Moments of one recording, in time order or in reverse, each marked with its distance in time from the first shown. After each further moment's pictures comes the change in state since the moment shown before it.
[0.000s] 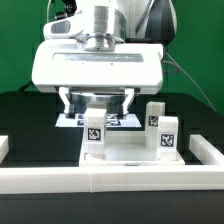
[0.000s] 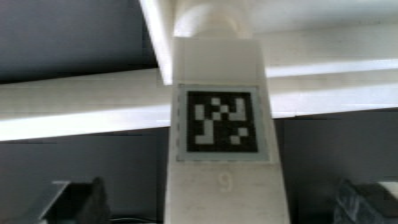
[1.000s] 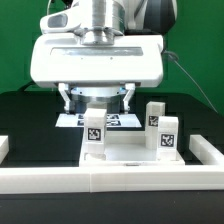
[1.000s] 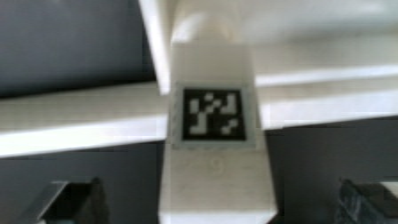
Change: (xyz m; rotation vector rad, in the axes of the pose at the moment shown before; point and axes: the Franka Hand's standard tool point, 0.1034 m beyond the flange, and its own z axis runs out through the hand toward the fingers) arm 0.004 -0.003 -0.006 0.041 -0.172 0.006
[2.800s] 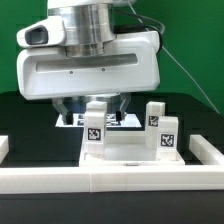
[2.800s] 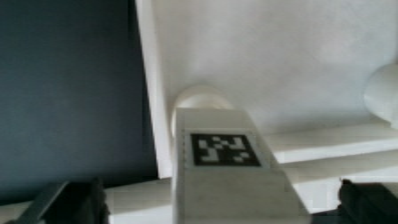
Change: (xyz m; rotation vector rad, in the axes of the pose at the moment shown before) arm 0.004 0.004 0.014 0.056 -0.468 0.036
